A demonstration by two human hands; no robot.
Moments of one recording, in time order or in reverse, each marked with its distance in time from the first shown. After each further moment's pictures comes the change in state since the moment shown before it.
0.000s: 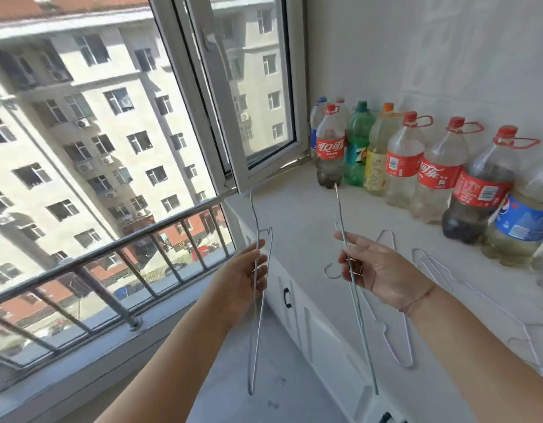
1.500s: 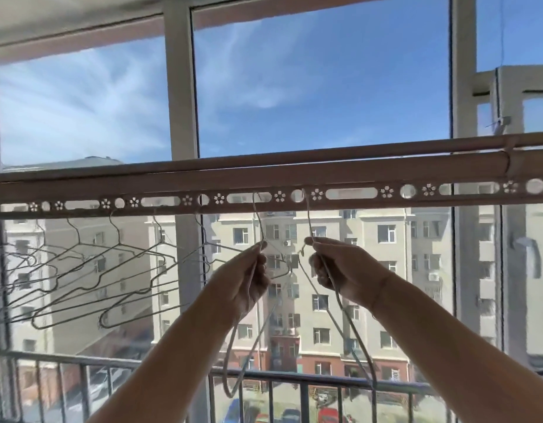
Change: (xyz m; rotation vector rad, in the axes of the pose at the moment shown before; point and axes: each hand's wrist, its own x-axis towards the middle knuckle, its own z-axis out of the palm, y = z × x) left_hand -0.342 0.341 -0.262 -0.167 0.246 0.810; right_hand -0.032 -0.019 0.610 -0.313 -0.818 -0.169
